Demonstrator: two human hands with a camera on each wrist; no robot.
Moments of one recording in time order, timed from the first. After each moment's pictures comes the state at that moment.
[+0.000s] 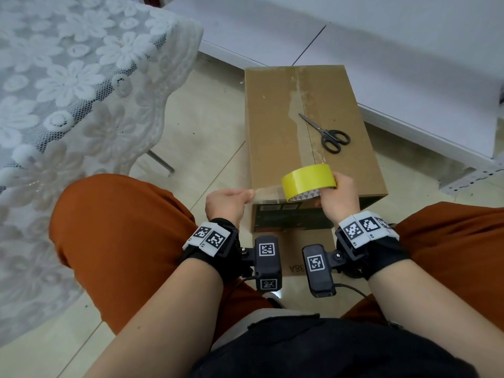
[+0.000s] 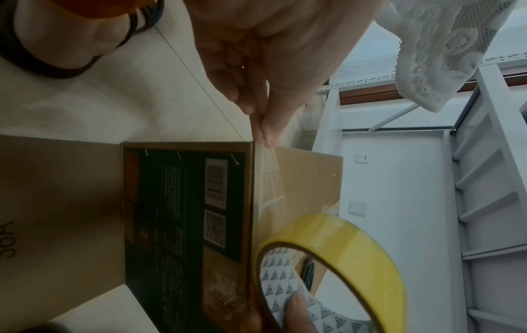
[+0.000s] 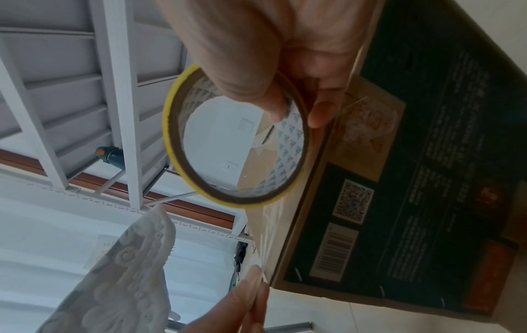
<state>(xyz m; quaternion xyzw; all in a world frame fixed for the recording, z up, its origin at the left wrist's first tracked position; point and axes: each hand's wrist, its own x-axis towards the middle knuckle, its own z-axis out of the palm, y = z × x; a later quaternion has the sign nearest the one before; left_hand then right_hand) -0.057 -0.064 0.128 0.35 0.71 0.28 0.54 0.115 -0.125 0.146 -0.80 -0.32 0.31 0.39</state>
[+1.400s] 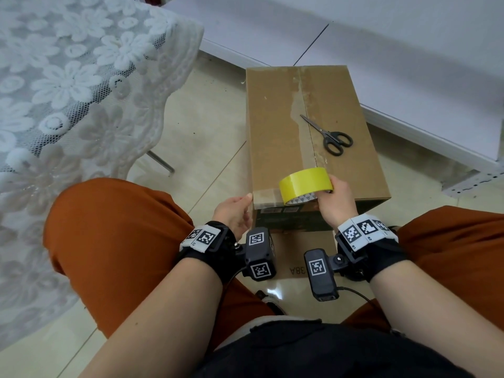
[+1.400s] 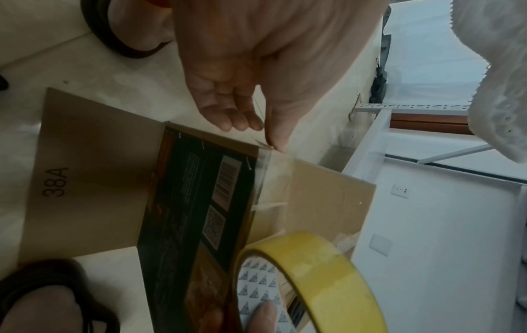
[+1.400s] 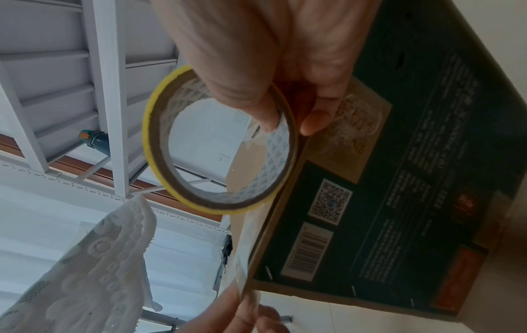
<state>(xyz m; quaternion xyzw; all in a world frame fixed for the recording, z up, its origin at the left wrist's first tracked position) -0.057 -0.056 0.104 0.20 0.65 0.25 0.69 0.116 -0.121 0.140 -0.80 -0.37 0.32 0.36</state>
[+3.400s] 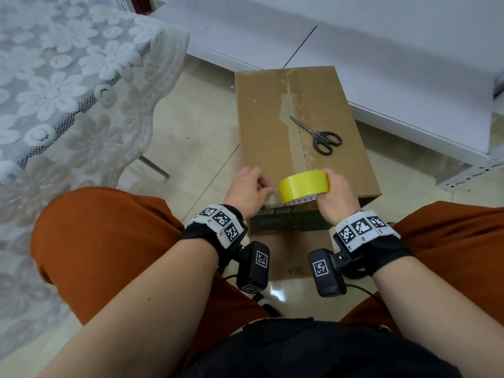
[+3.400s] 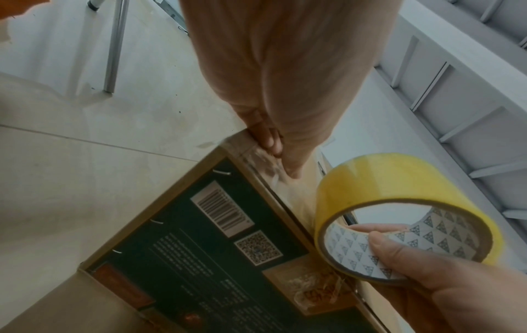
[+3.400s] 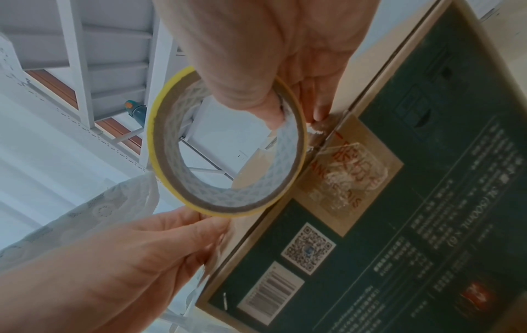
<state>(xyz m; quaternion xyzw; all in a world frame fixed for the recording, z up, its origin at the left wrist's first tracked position) -0.024 -0.033 0.122 0.78 0.49 0.11 0.37 0.136 -0.123 0.147 -0.83 -0.45 0.25 0.24</state>
